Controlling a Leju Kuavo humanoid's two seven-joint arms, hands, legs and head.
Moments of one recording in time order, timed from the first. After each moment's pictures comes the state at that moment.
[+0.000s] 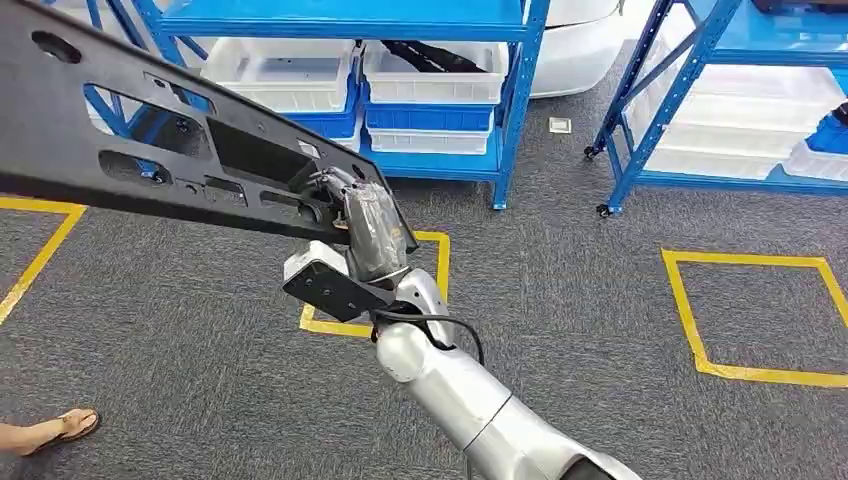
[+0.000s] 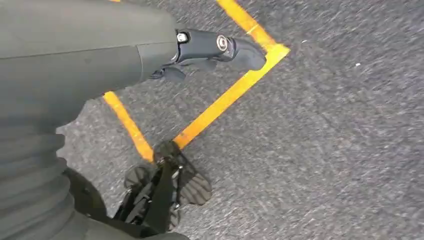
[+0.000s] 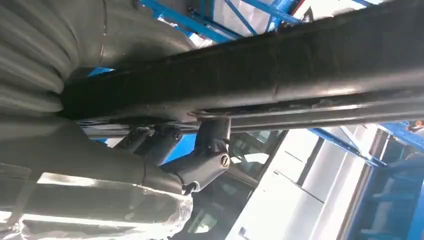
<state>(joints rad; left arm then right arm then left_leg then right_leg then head) -0.10 -0.19 0.87 -0.21 -0.05 0.47 -0.50 -0.64 0.36 0.77 -1.02 0.38 -0.48 -0.33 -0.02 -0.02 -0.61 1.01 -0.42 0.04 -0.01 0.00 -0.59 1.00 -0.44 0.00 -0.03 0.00</state>
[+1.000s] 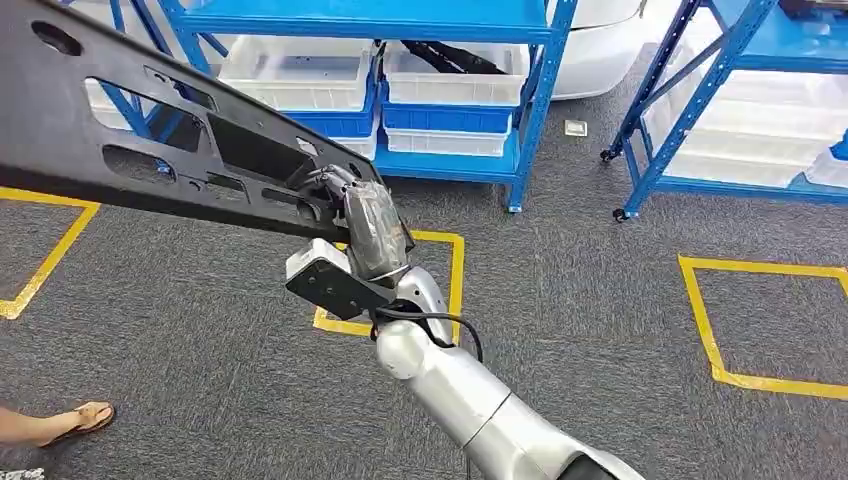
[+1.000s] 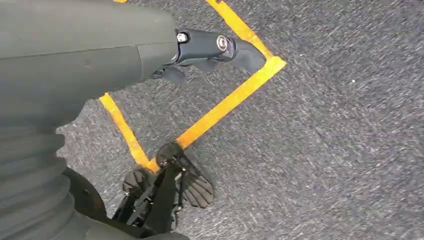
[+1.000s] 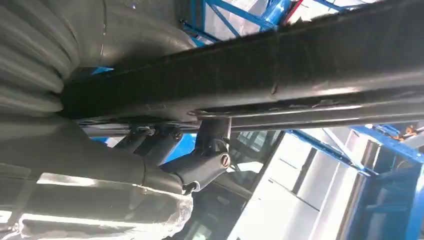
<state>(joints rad) -0.10 -0.19 0.87 -0.21 -0.04 0.48 -0.50 -0.64 0.36 0.77 -1.01 0.35 -0.48 -0.35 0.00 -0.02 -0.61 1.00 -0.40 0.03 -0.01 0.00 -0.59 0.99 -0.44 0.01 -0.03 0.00</state>
